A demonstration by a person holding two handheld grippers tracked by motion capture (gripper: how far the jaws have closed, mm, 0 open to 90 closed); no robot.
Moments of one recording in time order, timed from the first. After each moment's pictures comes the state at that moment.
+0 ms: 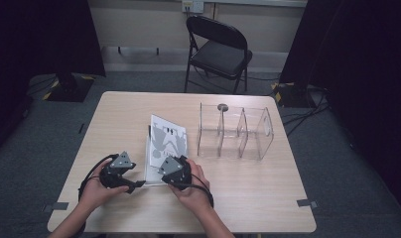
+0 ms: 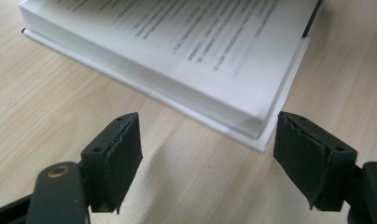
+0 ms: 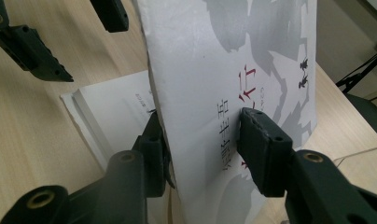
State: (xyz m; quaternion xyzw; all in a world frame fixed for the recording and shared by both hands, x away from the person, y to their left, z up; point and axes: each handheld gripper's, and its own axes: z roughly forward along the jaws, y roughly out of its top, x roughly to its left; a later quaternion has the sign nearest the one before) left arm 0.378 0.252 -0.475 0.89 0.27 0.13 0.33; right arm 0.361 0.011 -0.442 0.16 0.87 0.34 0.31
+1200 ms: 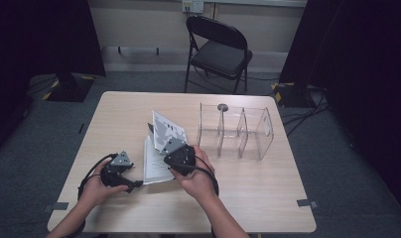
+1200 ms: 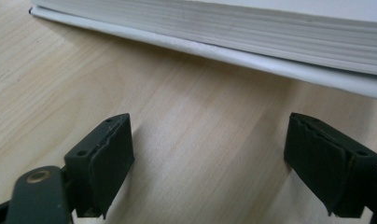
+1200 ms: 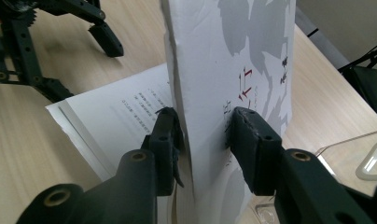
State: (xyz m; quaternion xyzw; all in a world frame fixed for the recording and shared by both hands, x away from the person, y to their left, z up) left arm 0.391 0.257 -0.495 0.88 0.30 0.12 0.35; right arm 0.378 0.004 -0.384 0.20 0.89 0.32 0.26
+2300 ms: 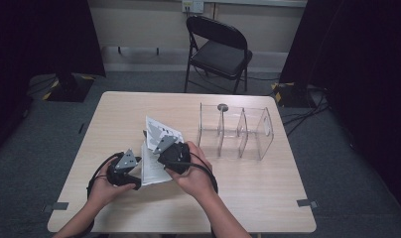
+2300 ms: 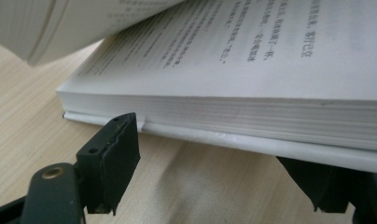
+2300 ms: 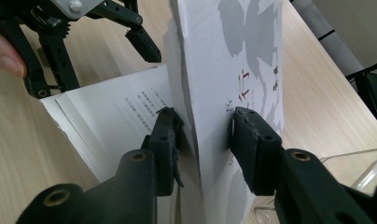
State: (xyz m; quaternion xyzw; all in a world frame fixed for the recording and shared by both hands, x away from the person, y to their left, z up) left arm 0.383 0.235 -0.475 0.88 0.24 0.18 0.38; right arm 0.373 0.017 -0.364 0.17 0.91 0.30 0.24
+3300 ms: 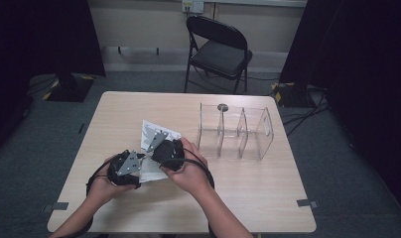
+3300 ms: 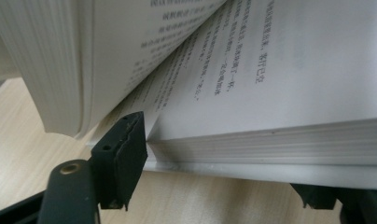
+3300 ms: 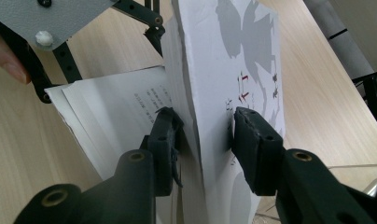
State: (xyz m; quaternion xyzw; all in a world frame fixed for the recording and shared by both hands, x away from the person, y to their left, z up) left arm 0.379 0.227 -0.459 0.89 0.13 0.25 0.35; right arm 0.377 0.033 -0.354 0.15 0.92 0.27 0.22
